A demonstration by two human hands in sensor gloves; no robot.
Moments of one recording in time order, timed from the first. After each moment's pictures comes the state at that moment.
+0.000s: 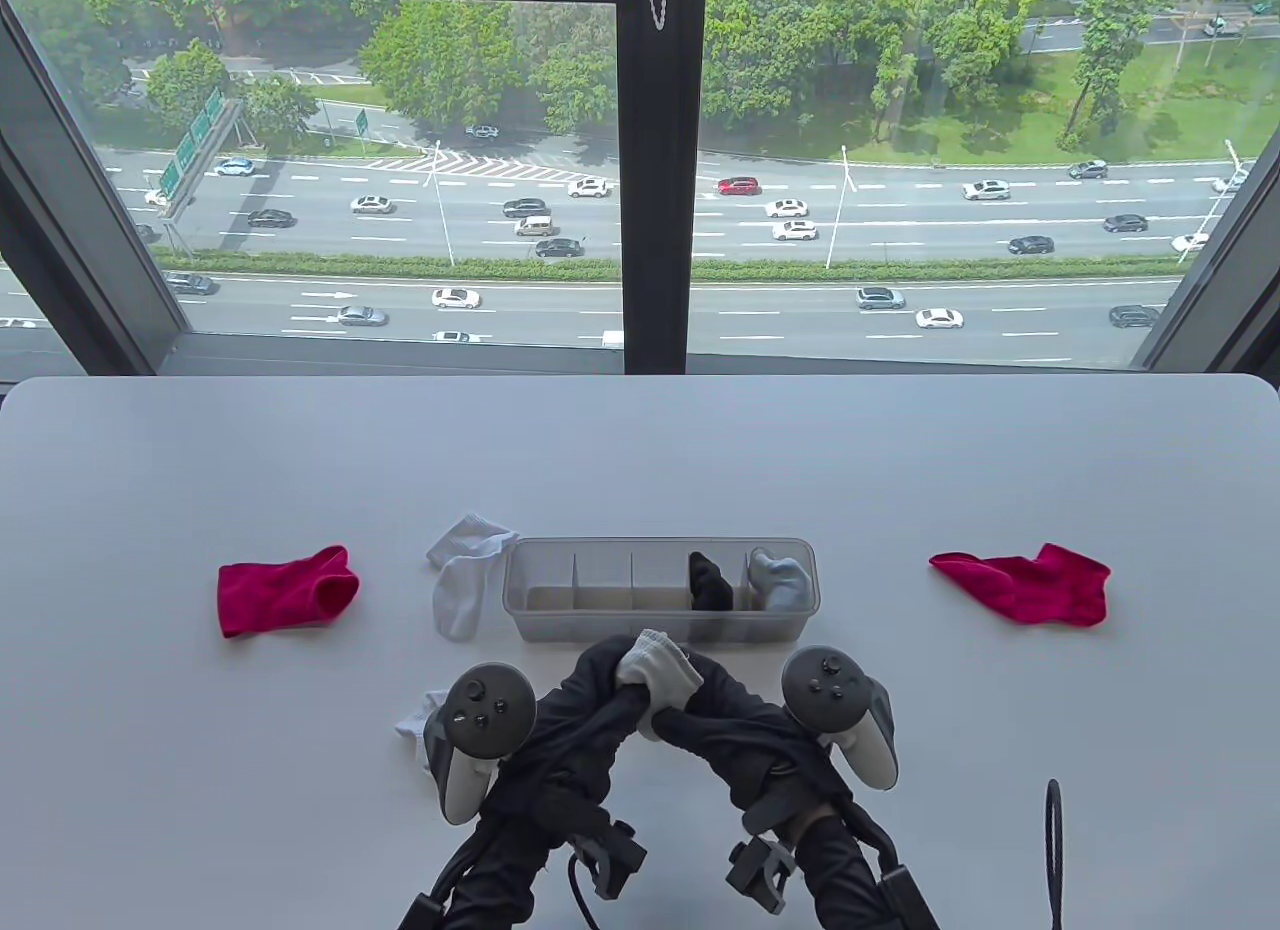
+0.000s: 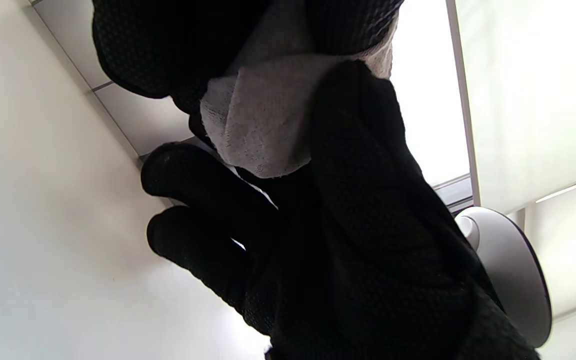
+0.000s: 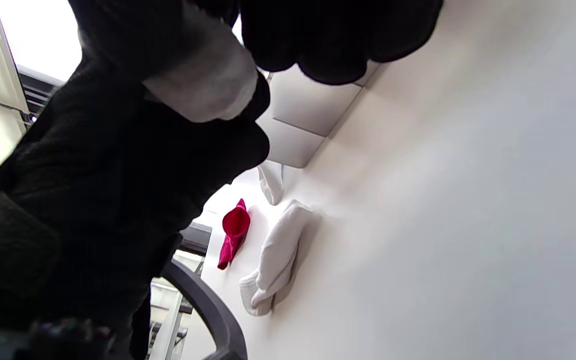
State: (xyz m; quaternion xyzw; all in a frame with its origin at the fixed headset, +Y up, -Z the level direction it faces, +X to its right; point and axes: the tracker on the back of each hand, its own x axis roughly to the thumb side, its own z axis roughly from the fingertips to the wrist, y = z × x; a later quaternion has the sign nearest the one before) left_hand -0.129 -0.717 -0.280 -0.05 -0.12 0.57 0.81; right_hand 0.092 -0.736 -0.290 0.14 0.15 0.81 0.55
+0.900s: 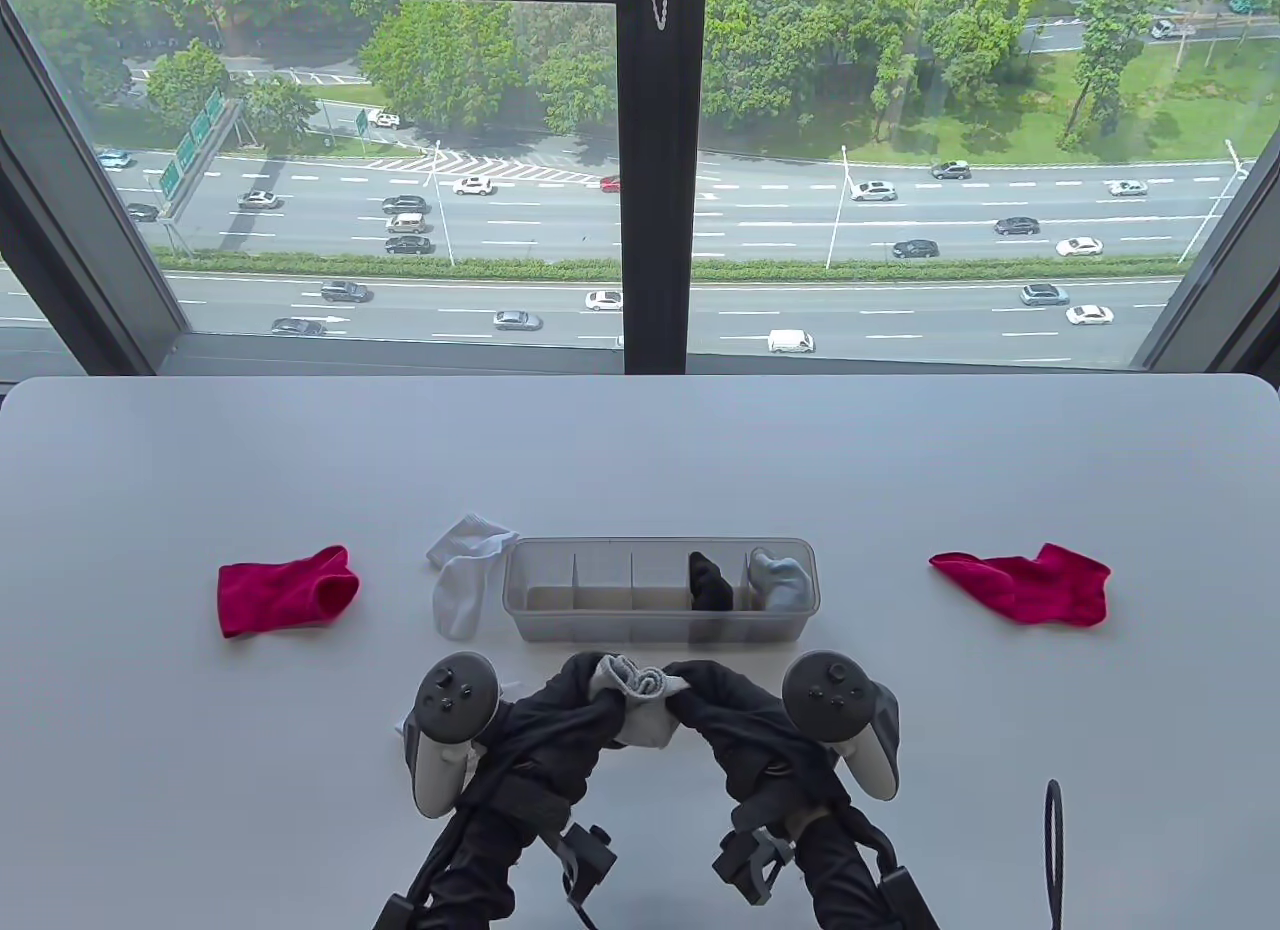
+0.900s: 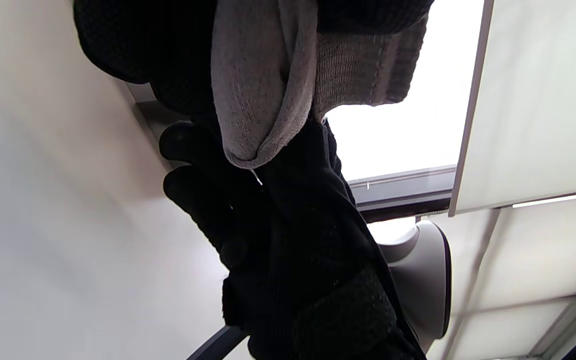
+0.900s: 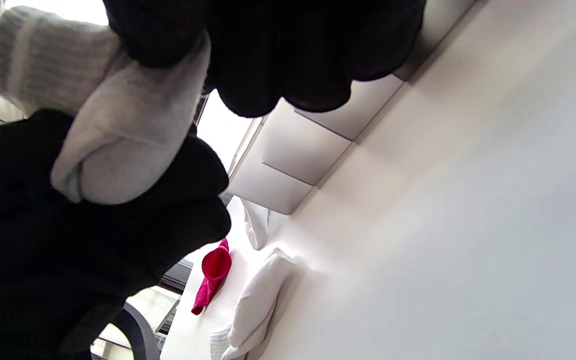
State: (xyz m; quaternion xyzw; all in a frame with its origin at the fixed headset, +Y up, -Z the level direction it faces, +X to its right) left_hand -0.139 -0.717 -0.284 -0.17 -0.16 0.61 0.76; right_hand 0.103 -0.730 -0.292 0.13 0.12 0.84 0.52
